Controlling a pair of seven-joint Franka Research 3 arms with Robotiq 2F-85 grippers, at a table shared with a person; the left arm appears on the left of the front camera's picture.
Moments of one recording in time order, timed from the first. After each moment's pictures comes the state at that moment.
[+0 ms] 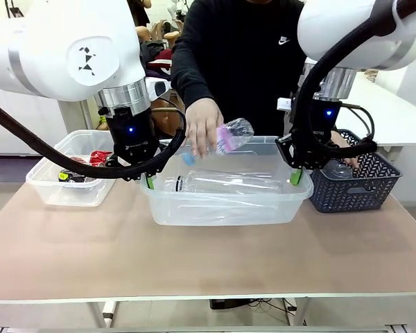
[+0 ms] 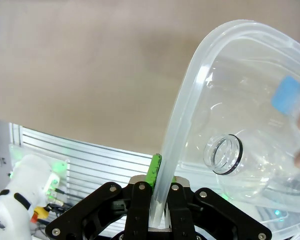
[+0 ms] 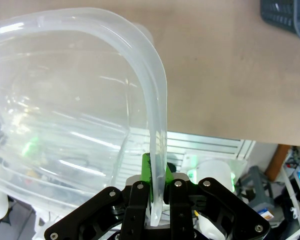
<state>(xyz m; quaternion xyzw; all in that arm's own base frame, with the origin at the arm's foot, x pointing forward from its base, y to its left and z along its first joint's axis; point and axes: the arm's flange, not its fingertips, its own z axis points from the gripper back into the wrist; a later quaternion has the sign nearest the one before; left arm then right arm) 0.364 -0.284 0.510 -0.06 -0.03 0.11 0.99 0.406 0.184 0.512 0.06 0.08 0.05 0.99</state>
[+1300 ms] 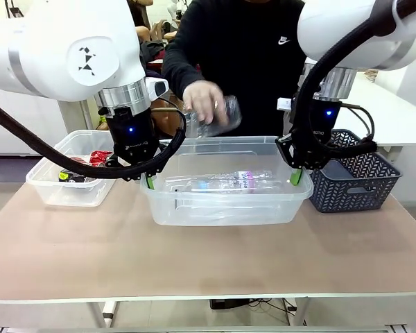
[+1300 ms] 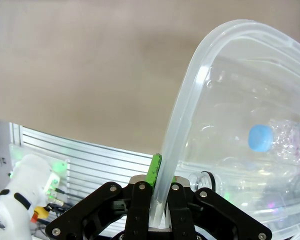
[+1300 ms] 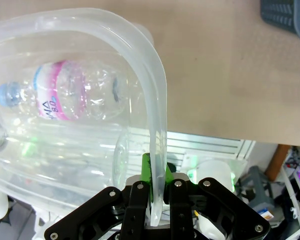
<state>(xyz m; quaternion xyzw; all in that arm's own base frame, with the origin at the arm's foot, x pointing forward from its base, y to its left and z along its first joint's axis) 0.364 -0.284 0.510 -0.06 -0.03 0.11 0.99 0.406 0.184 0.512 0.06 0.08 0.05 0.99</state>
